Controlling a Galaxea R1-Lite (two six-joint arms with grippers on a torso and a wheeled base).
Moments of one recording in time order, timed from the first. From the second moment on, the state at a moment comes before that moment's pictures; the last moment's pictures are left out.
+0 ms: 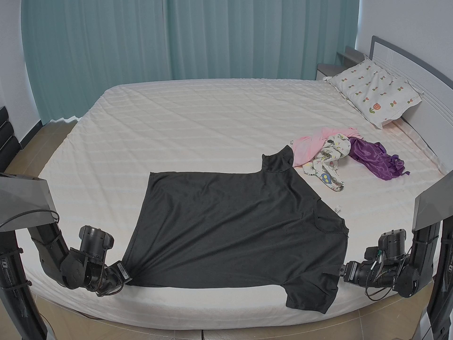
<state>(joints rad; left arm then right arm) -0.13 2.11 -0.38 -0.65 0.05 -0.77 0.10 2.27 -0.14 -1.32 0.33 0.52</state>
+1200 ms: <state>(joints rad) -0.13 2.11 -0.39 -0.64 0.02 -0.77 0.17 2.41 -0.02 -1.39 0.36 0.22</state>
